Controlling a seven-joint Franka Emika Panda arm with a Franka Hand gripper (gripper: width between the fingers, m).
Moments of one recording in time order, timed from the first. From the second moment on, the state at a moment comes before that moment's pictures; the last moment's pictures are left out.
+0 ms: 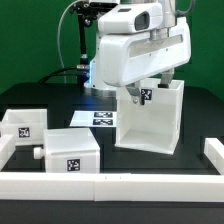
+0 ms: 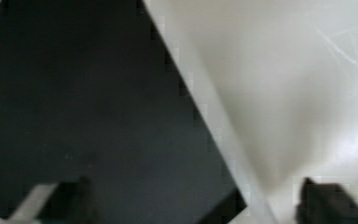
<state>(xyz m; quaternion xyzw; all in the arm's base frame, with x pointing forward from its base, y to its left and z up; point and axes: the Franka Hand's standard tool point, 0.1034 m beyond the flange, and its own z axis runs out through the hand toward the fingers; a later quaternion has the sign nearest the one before) 0.522 0.034 0.100 -0.93 -0.37 0.00 0.05</state>
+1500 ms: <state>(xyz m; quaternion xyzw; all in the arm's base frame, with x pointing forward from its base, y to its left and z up) 0.546 0.021 0.100 -0.98 -0.20 -0.01 0.04</state>
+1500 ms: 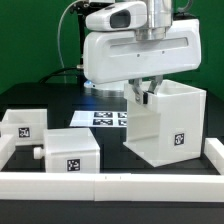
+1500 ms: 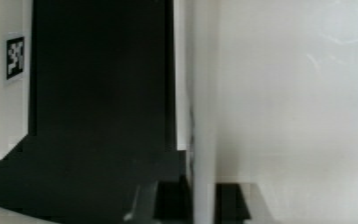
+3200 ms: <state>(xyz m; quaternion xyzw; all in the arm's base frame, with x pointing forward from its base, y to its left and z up) 0.611 0.039 0.101 -1.00 0.05 -0.03 0.05</state>
